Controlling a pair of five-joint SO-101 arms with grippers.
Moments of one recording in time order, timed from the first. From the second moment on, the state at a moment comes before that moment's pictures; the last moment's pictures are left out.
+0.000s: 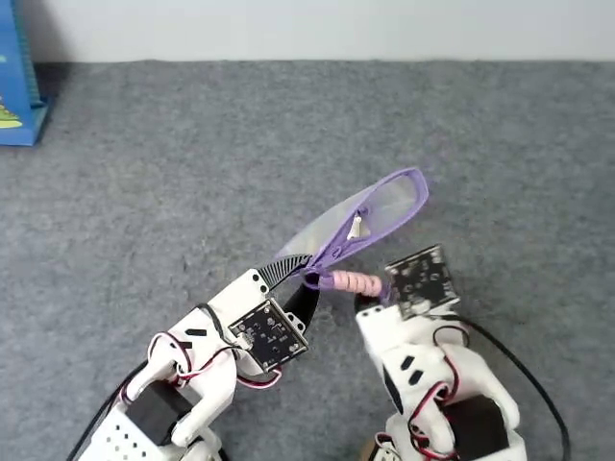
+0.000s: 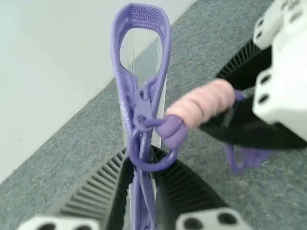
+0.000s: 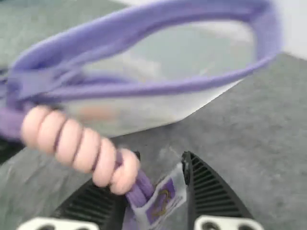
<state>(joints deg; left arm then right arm) 35.4 -84.2 76.8 40.9 -17.8 -21.4 -92.0 65.2 69.4 6.3</state>
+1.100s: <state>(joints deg) 35.4 -84.2 76.8 41.1 -17.8 -34.5 -92.0 65.2 69.8 2.4</state>
